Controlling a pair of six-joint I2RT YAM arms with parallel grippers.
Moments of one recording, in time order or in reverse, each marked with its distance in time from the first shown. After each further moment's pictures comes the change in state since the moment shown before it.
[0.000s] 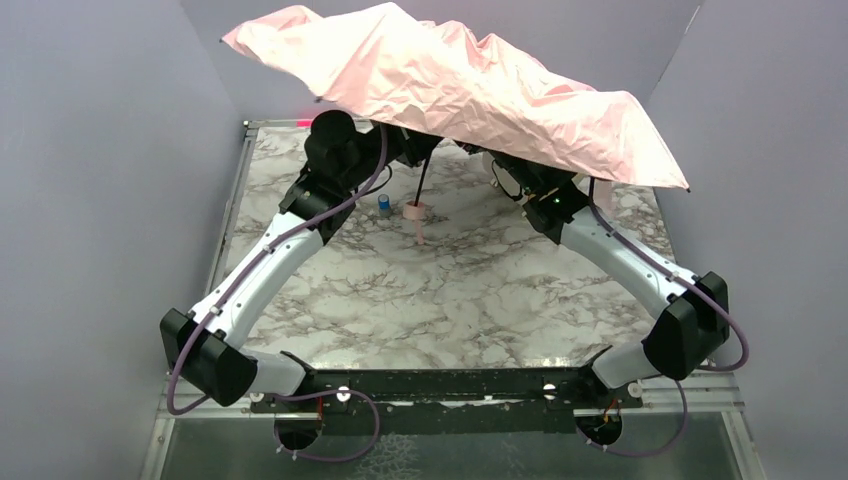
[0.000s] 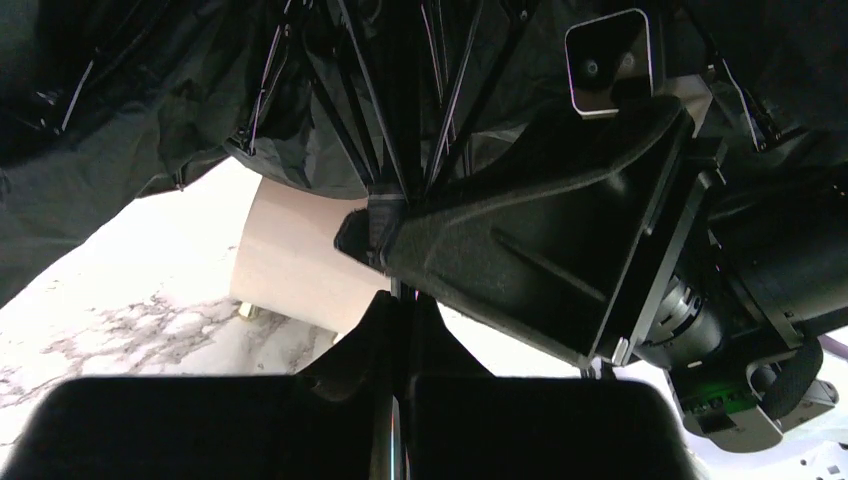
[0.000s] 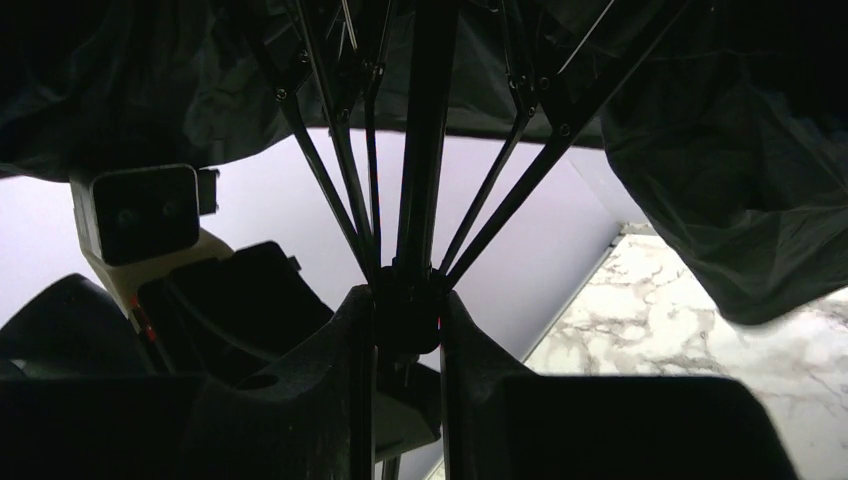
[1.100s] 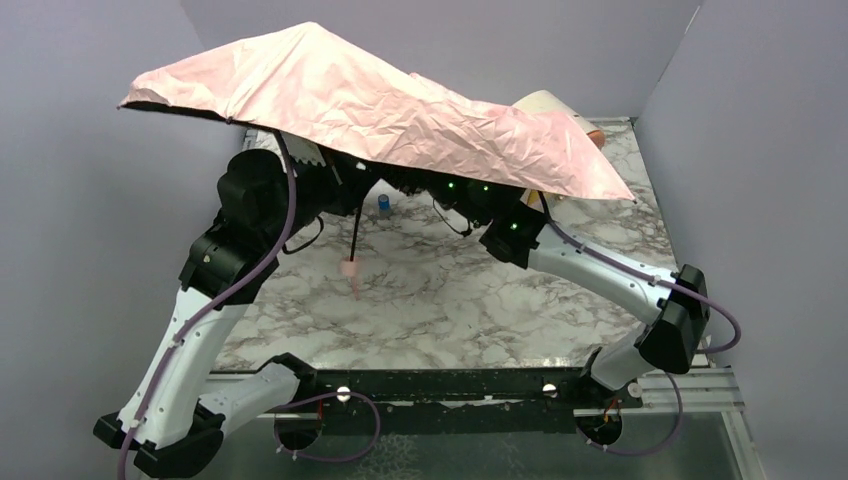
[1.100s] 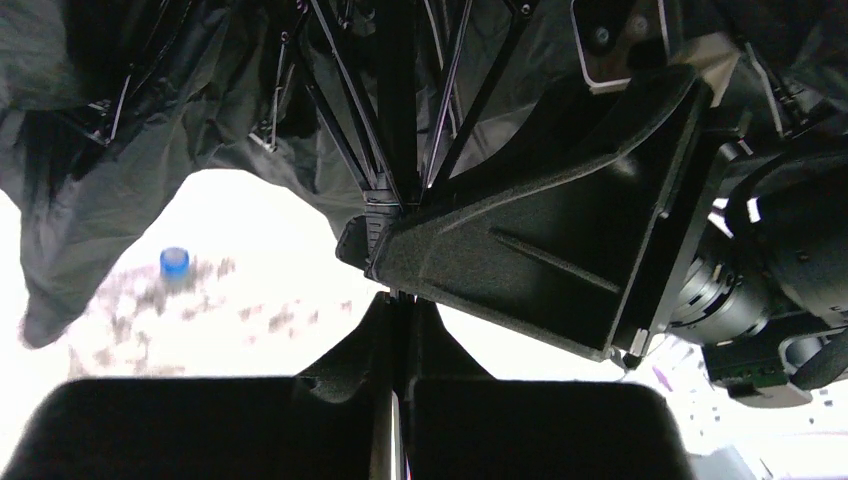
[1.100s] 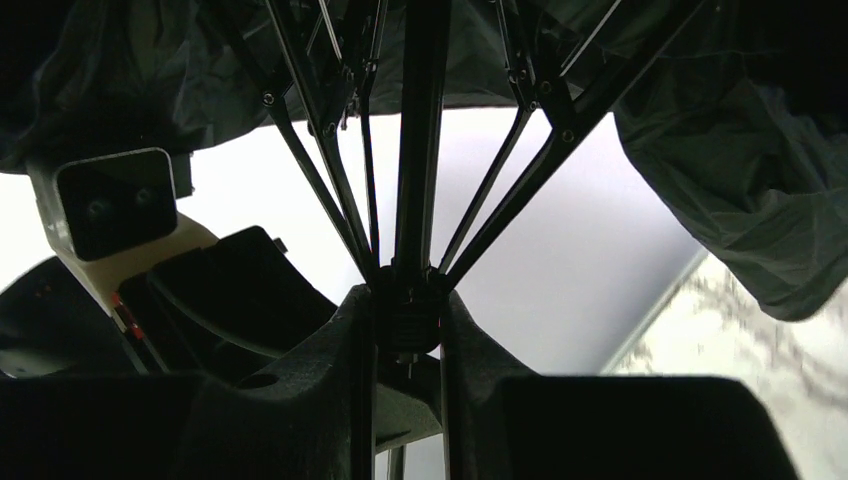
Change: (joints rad) left arm 0.023 -0.348 0.084 -0.638 -0.179 0.093; right arm 0.344 0.074 0.148 -0.120 0.130 0.117
